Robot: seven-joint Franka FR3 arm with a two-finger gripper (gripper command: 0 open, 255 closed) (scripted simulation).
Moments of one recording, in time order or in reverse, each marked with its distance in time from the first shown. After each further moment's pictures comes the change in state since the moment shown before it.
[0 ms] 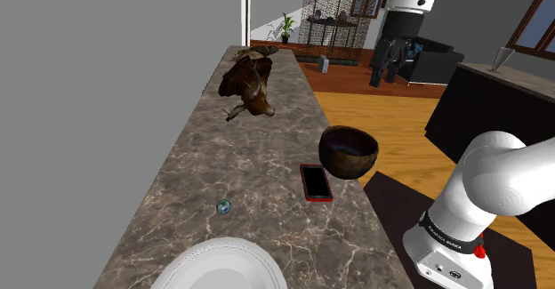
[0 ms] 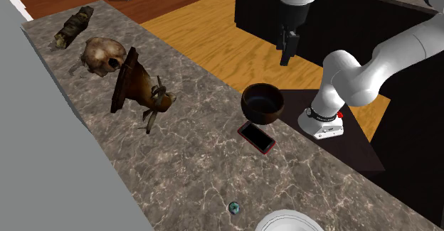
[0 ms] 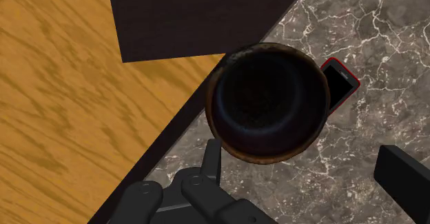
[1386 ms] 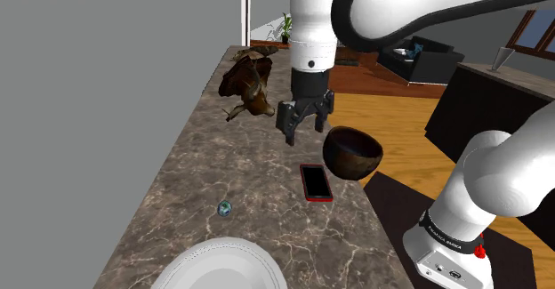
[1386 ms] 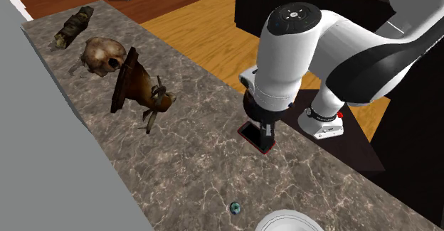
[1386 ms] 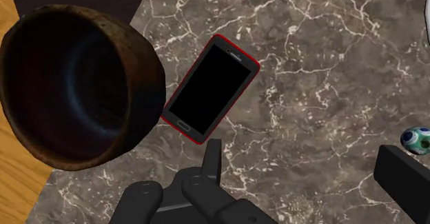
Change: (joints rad) arm 0.052 0.436 0.457 0.096 0.100 0.311 0.512
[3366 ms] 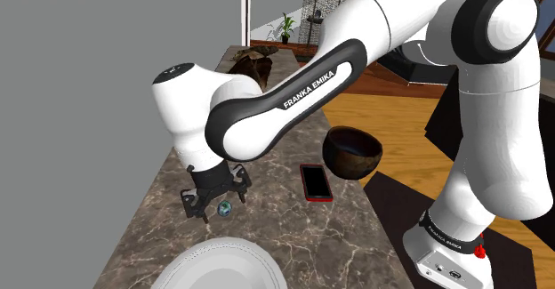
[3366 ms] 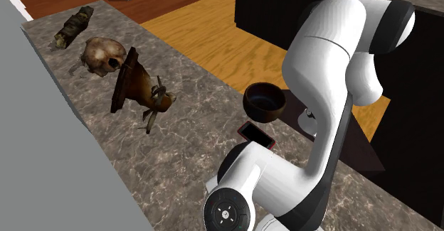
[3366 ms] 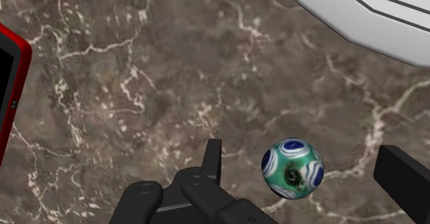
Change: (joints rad) arm 0.182 0.855 0.145 0.489 -0.440 0.138 0.604
